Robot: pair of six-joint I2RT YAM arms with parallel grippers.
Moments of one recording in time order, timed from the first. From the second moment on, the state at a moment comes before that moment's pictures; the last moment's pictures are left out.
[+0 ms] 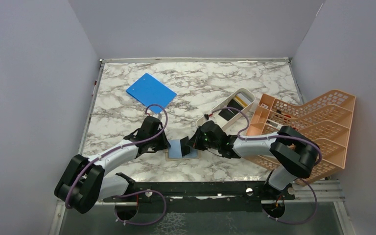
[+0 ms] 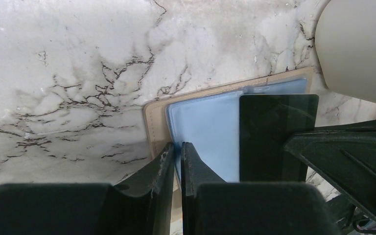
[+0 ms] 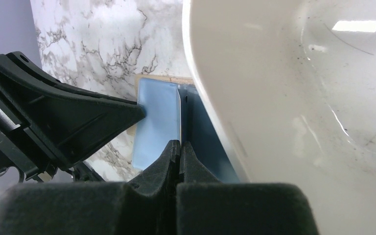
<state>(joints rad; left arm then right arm) -0.51 1.19 0.45 -0.15 0.13 -0.67 0.95 1.62 0.66 0.34 0.05 1.05</state>
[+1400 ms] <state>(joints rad) -0.51 1.16 0.44 -0.16 0.15 -0.67 0.95 1.57 0.62 0.35 0.06 1.05</state>
